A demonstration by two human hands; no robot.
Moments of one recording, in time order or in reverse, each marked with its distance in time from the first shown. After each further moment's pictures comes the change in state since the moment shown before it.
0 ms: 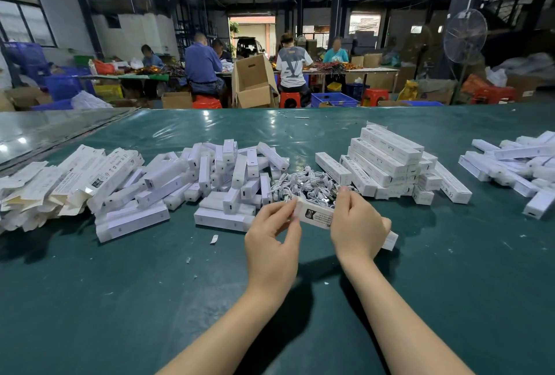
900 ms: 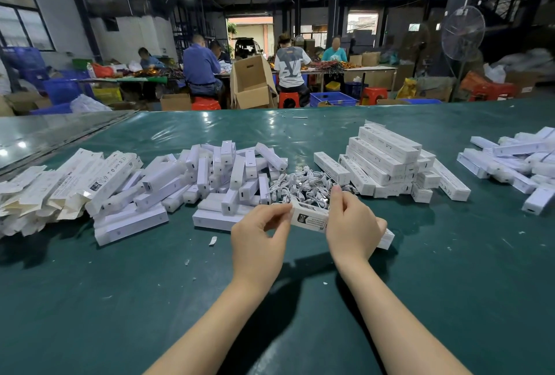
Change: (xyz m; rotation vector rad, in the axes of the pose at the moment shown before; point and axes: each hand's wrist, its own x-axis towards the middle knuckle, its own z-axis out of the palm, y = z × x) left_hand 0.013 -0.005 -0.014 0.109 -0.077 0.050; right_hand -0.005 -0.002 0.001 0.046 -0.015 -0.002
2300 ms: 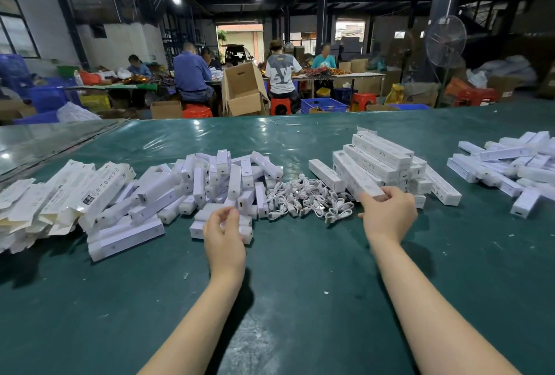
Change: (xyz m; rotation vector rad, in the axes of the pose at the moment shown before) left_hand 0.033 -0.043 -0.014 -0.221 0.234 -0.477; right_hand 0.062 0.029 -0.012 0.258 0.170 0.296
